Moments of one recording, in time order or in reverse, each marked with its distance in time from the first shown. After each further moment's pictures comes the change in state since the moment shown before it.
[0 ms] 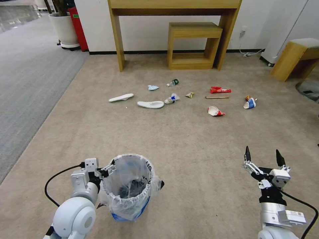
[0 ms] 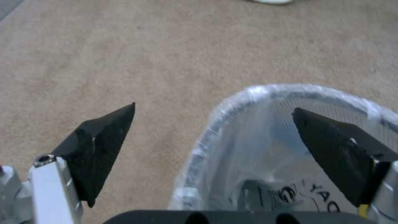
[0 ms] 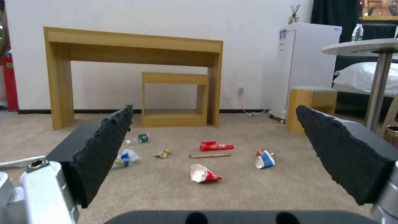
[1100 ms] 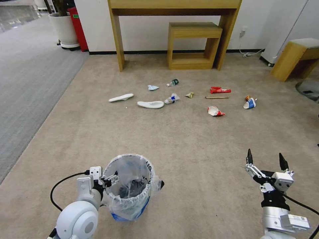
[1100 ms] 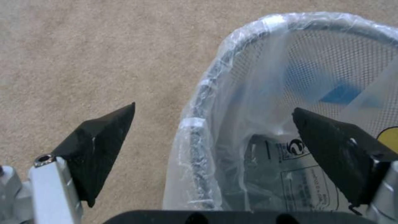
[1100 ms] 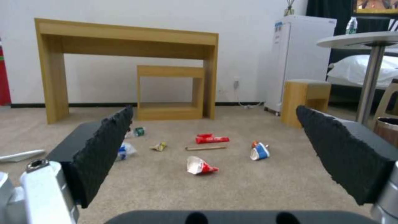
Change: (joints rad) left arm 0.023 0.079 0.042 -0.004 -0.149 0.056 -0.135; right arm -0.031 0.031 0.004 0.042 -0.017 -0.042 0.010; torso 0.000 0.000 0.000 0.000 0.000
